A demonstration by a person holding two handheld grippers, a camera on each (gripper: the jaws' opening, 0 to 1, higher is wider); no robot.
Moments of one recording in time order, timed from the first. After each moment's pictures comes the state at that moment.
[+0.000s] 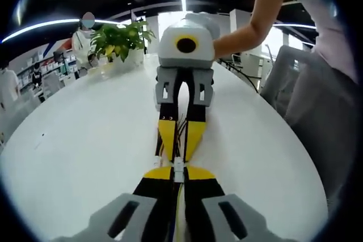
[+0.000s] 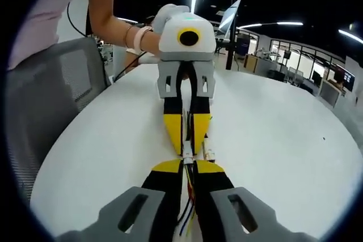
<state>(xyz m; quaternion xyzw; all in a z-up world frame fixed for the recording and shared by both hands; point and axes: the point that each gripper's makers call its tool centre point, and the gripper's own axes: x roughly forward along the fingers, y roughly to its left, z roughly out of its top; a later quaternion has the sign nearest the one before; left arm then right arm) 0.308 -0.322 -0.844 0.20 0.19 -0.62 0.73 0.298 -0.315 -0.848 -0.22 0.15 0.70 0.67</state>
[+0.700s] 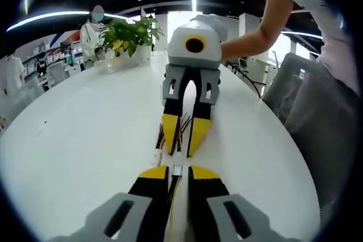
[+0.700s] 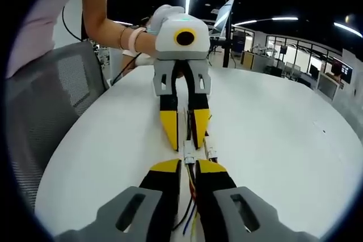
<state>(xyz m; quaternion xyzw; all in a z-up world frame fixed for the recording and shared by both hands) 0.306 -0.314 -0.842 0.17 0.21 -0.60 0.75 0.298 -0.318 -0.848 -0.20 0.17 0.68 0.68</state>
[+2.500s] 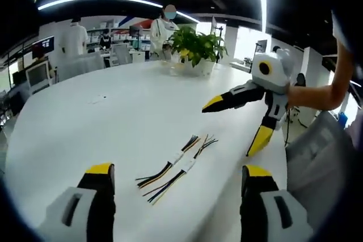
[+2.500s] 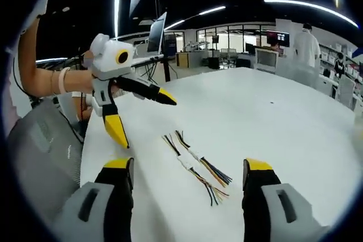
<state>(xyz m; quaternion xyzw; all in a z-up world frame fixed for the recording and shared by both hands) 0.295 -0.259 -0.784 0.06 0.25 -0.39 0.88 0.286 -0.347 -0.782 -0.07 0.22 0.49 0.84</state>
